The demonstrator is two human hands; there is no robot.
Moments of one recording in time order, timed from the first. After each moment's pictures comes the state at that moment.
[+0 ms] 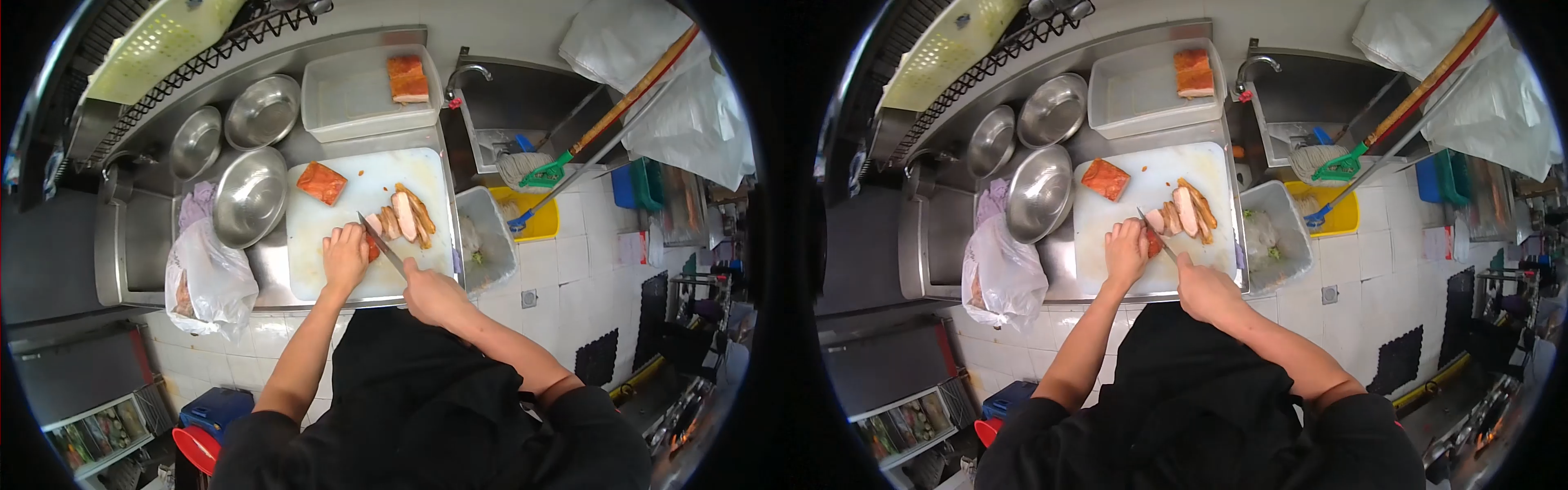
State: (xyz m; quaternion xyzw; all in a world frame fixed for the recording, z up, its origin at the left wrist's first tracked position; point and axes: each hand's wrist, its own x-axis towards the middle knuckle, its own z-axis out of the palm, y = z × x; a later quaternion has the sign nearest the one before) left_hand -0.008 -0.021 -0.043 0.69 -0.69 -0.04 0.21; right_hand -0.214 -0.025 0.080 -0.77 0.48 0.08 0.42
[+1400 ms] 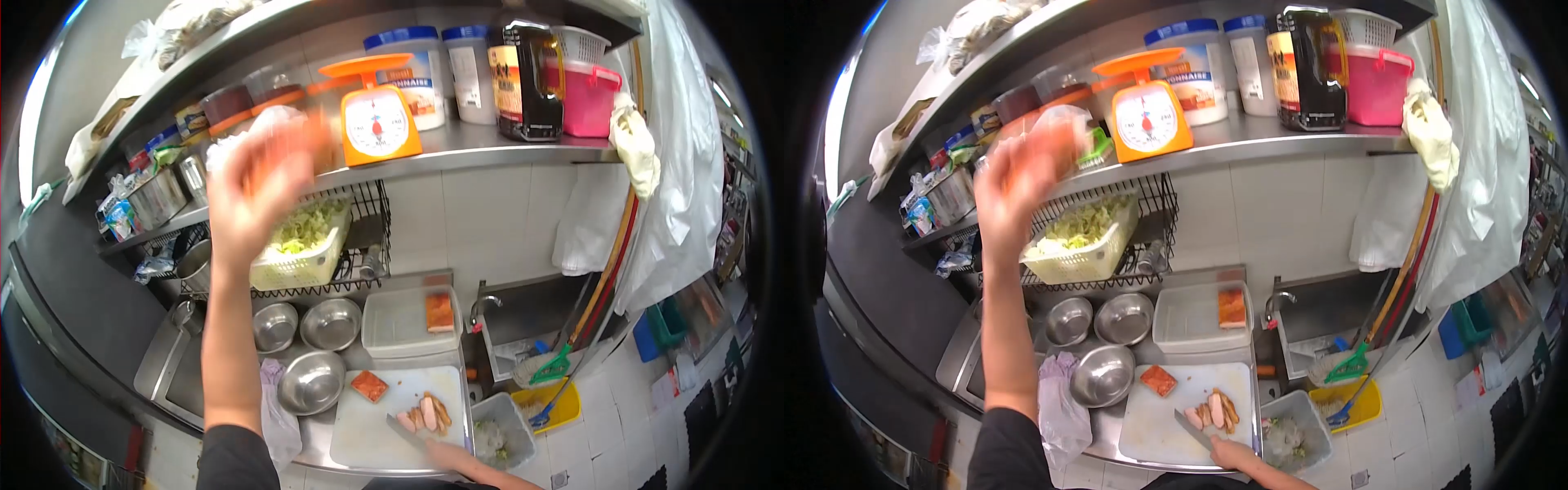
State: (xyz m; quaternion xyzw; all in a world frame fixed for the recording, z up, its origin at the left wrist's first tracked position) left_hand 0.034 -0.121 0.506 0.30 -0.77 0.08 0.55; right_hand -0.228 -0.054 -0.053 -0.82 0.40 0.06 0.41
